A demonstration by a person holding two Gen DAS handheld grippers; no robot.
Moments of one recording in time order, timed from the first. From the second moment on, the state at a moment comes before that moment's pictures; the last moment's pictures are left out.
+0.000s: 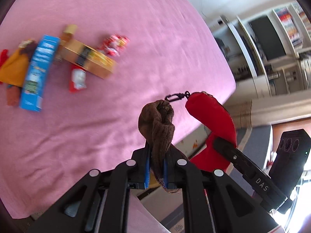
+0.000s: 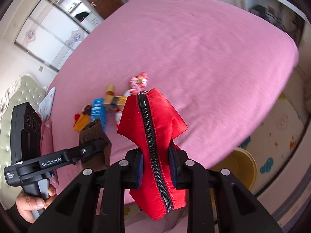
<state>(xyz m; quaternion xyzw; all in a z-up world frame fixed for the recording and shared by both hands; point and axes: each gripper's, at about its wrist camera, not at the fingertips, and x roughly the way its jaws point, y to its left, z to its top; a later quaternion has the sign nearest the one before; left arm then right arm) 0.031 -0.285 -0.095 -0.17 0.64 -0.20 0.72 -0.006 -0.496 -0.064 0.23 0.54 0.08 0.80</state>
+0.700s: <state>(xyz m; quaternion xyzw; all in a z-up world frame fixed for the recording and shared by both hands) -0.057 -0.484 -0.244 0.00 0.73 -0.25 0.63 -0.139 -0.641 -0.207 0.30 0.61 -0.04 0.74</state>
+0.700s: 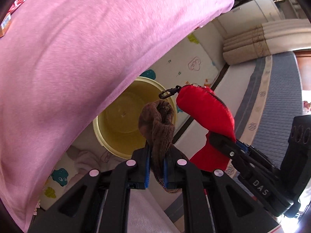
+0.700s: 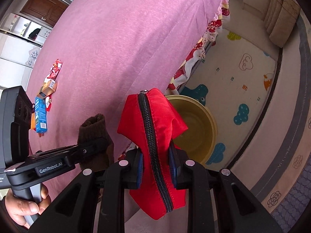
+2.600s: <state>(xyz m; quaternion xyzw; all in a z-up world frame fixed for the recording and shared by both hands) 0.042 -0.016 -0.116 -0.21 0.60 0.05 0.77 0.110 -0.230 -0.097 0.12 0.61 0.24 0.75</state>
